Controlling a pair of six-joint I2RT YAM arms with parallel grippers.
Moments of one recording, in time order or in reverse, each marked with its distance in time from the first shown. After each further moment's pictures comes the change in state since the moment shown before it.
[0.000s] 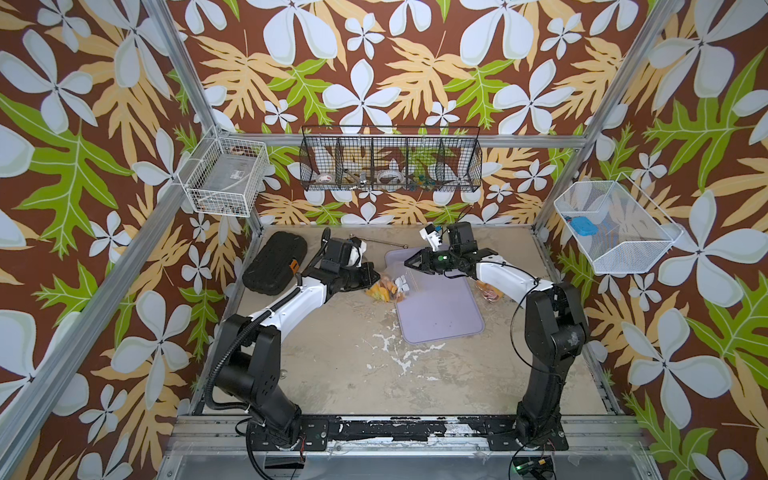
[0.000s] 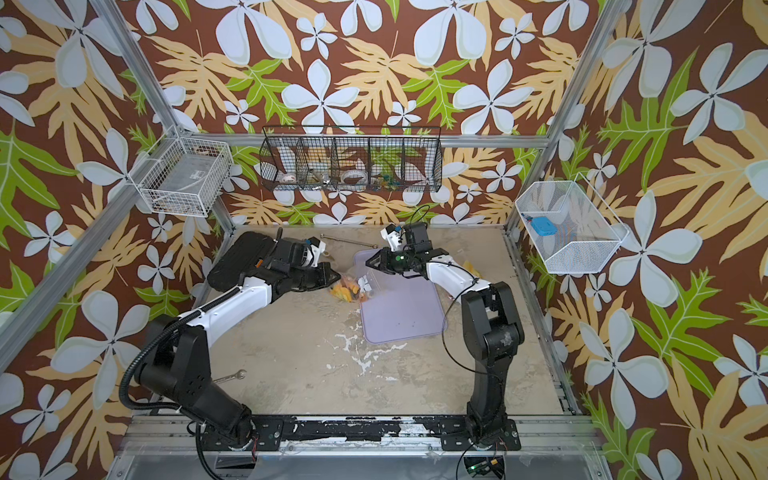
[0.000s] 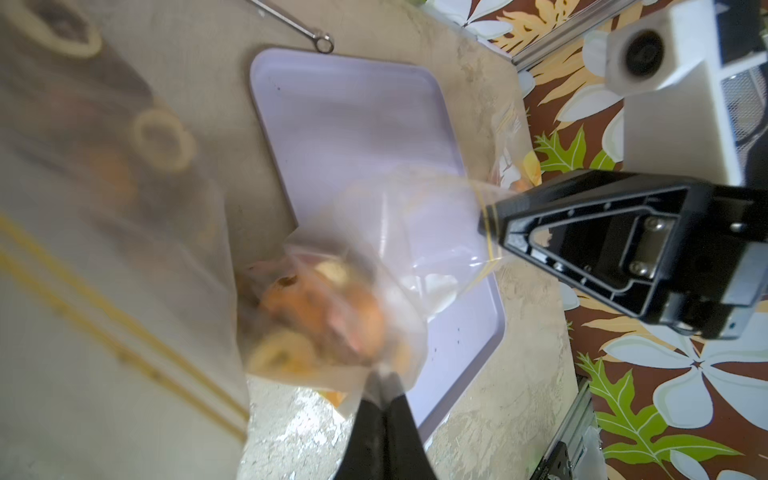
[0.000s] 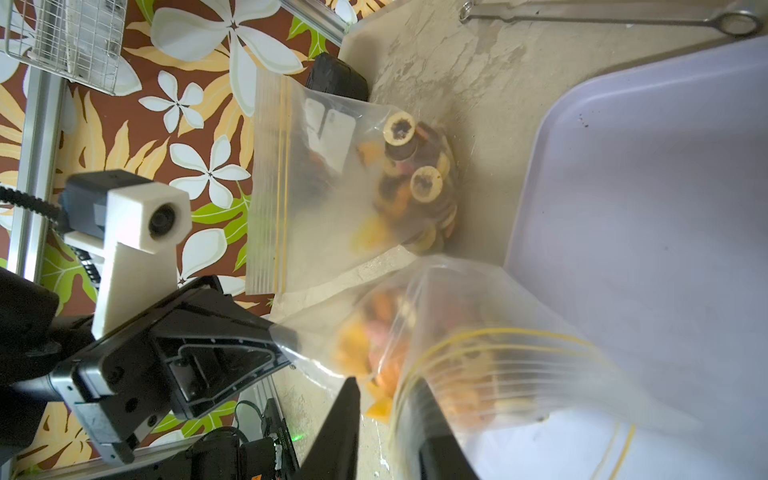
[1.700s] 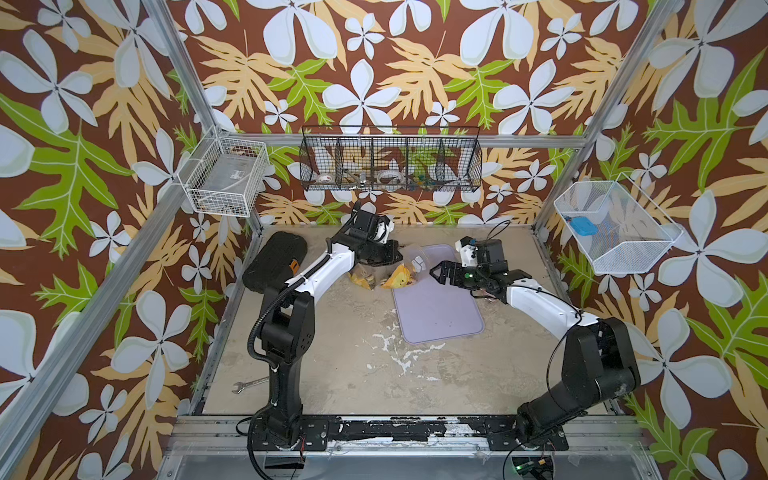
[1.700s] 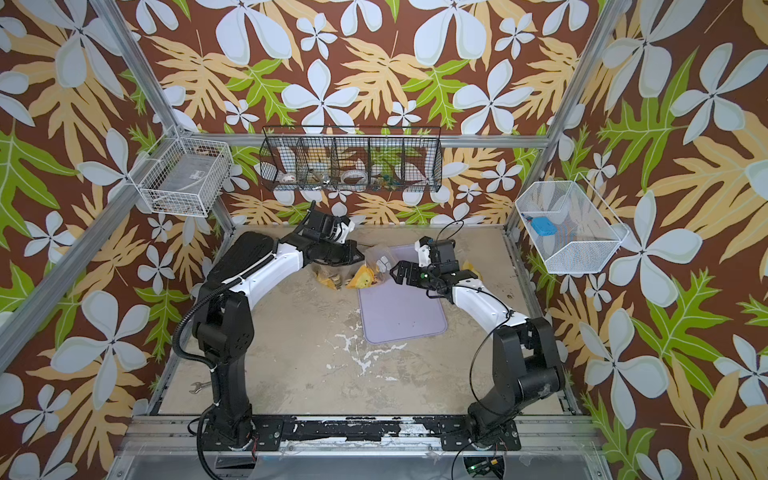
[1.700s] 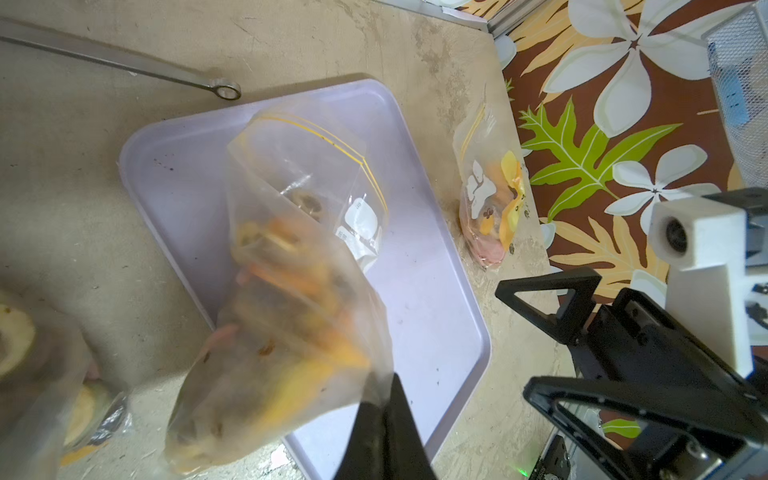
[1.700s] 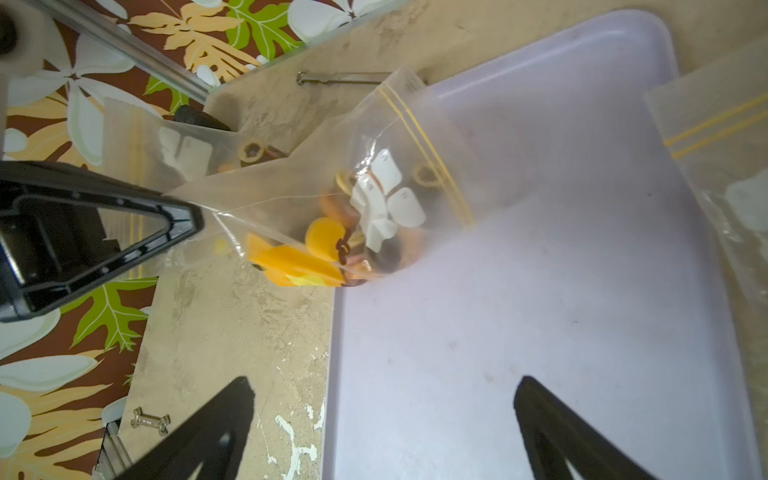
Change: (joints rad) left arm -0.077 0.344 0.539 -0.261 0.039 0.080; right arm -0.071 -0.369 -0.406 -0.002 0.373 -0.097
